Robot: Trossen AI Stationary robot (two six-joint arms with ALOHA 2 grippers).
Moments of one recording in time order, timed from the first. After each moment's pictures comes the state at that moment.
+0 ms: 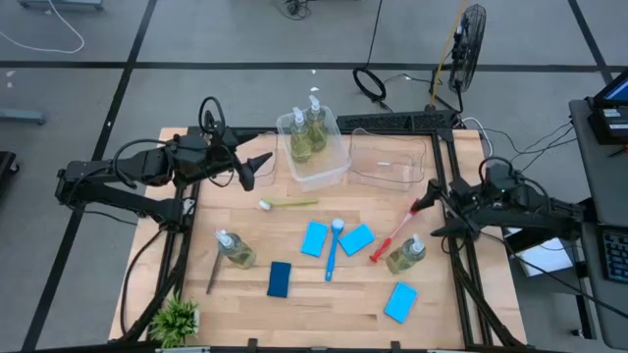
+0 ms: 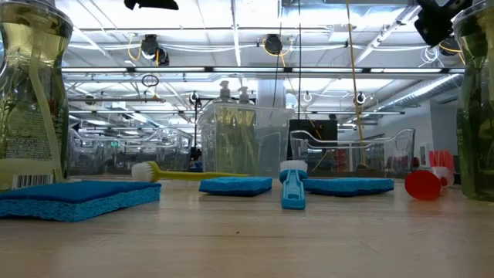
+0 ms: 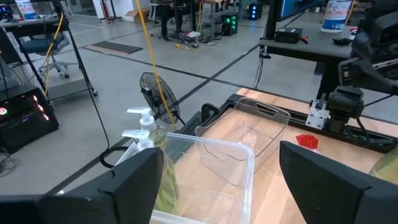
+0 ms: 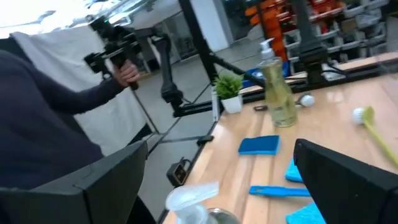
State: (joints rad) left arm 0.06 0.97 1.08 -0.35 -0.49 -0.11; right arm -0.13 0.18 0.49 -0.32 -0.58 0.38
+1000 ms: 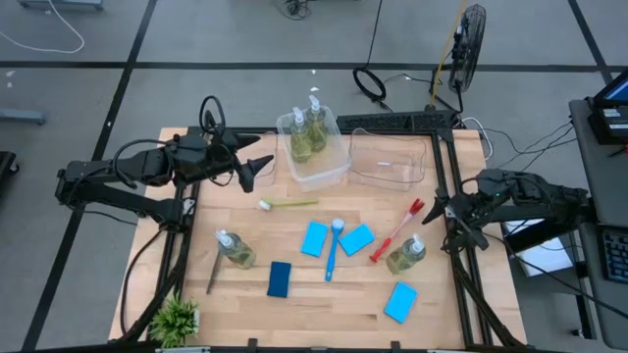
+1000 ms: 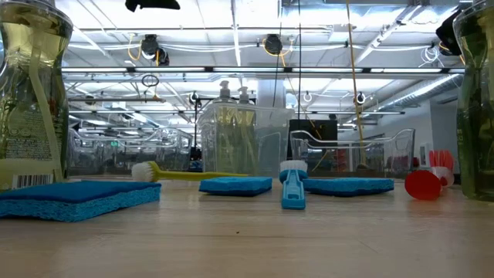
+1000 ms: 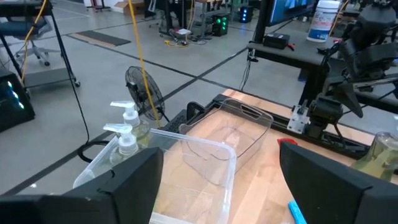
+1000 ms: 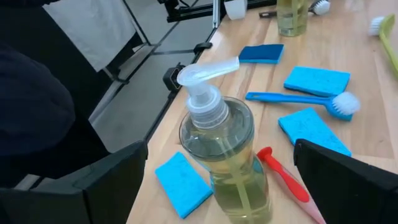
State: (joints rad) left arm 0.06 0.97 1.08 -0.35 -0.44 -0.19; right arm 0.03 0.26 0.65 -0.84 -0.50 0.14
